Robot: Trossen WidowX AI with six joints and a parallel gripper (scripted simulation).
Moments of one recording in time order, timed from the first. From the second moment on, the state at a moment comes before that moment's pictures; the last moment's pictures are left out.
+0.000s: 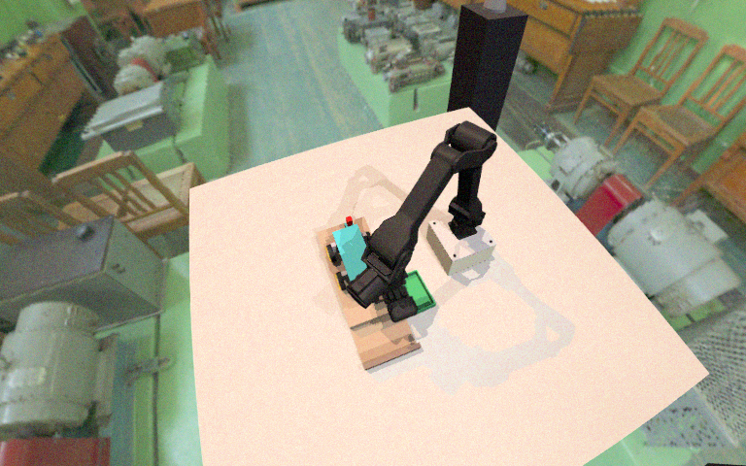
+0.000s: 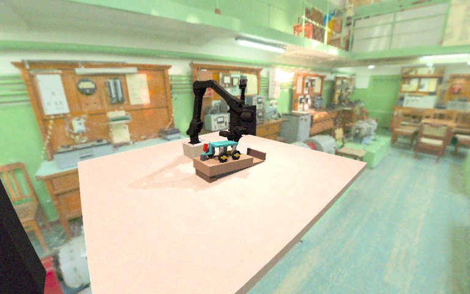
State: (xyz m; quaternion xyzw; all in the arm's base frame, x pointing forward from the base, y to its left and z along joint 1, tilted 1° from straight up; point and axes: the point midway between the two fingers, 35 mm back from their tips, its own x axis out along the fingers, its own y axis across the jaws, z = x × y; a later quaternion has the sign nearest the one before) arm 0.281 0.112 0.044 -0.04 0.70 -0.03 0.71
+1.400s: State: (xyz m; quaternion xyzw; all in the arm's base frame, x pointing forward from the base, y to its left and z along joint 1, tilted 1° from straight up) arm 0.308 0.076 0.115 -0.13 0.66 0.07 0.73
